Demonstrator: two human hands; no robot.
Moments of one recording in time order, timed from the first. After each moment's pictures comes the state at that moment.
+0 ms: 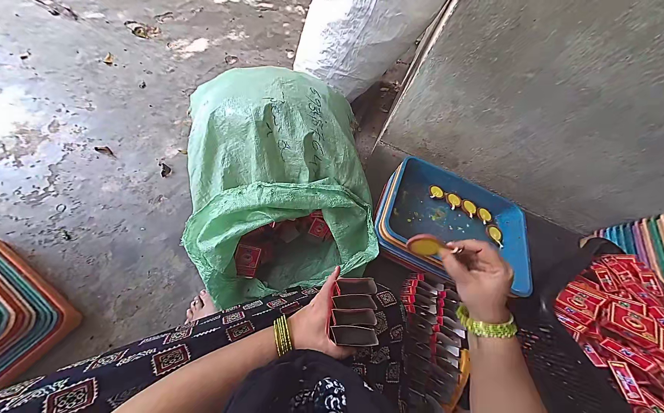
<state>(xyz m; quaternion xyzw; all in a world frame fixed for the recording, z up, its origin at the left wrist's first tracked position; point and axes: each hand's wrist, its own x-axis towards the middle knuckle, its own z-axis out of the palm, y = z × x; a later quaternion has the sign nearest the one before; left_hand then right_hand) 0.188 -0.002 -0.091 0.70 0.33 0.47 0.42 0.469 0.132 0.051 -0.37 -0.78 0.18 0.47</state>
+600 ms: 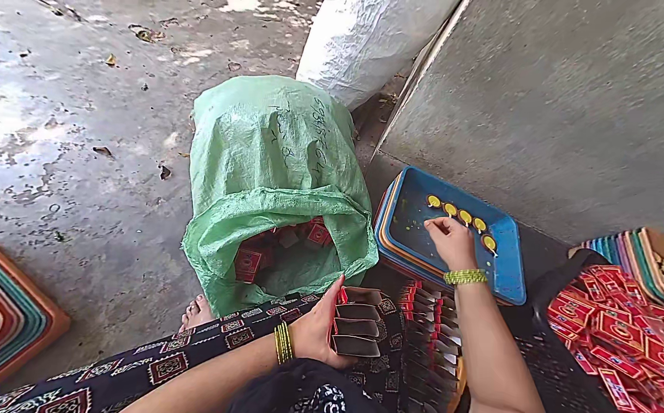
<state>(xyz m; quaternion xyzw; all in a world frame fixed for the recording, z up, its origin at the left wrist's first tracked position) 0.186 -0.004 -0.093 0.72 0.34 0.46 0.39 0.454 0.218 0.038 -0.62 -0.73 0.15 0.25</state>
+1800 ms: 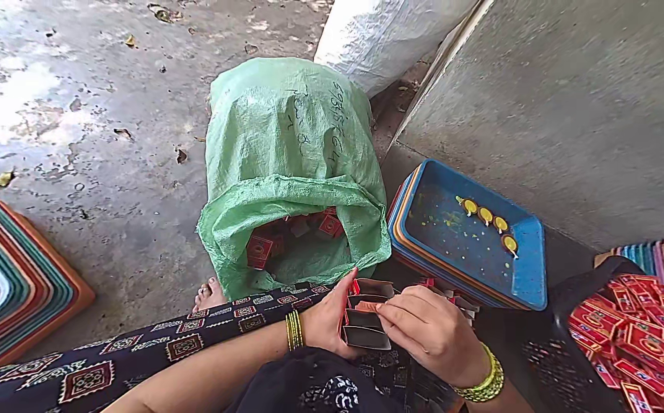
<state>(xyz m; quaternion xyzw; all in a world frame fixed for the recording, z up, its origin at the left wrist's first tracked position) 0.187 -0.004 -0.090 0.71 0.35 0.48 0.38 0.394 0.053 0.067 -0.16 -0.96 0.05 0.24</state>
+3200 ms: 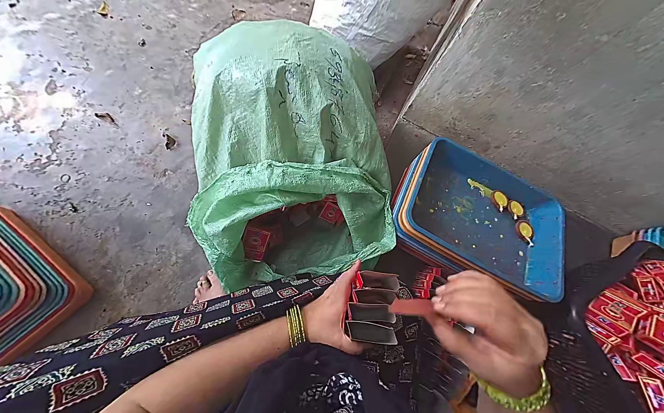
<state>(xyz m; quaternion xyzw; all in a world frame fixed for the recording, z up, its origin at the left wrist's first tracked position) 0.192 0.004 -0.097 0.70 0.35 0.48 0.40 0.421 0.072 0.073 -0.20 -0.88 0.16 0.41</state>
